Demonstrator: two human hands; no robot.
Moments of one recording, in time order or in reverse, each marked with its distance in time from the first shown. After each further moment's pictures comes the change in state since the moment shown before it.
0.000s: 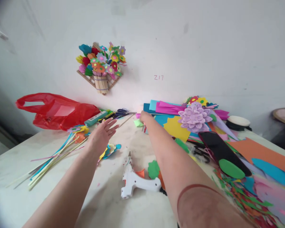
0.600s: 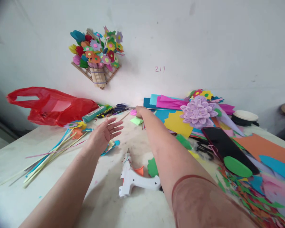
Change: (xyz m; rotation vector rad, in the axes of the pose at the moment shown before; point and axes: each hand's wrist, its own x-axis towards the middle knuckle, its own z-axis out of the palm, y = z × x) left_hand -0.002 -0.014 0.002 0.059 -0.104 -0.084; right_hand 0.012 -0.010 0.002 -0.218 -0.098 -0.201
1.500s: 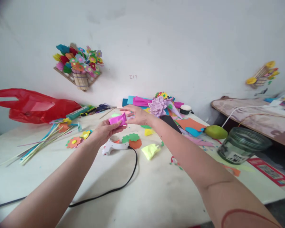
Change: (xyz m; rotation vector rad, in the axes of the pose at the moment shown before) left_hand -0.088 -0.008 0.084 0.063 -0.408 -0.039; right_hand -0.291 0.015 -0.067 0.732 0.325 -0.591
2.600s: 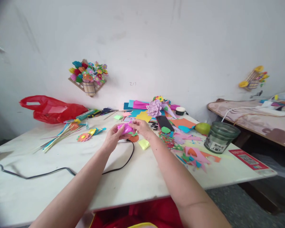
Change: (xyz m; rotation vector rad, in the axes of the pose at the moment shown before) left_hand -0.059 -0.026 0.054 0.122 0.114 0.190; right_hand -0.069 -0.003 0.044 0.503 0.333 0.343
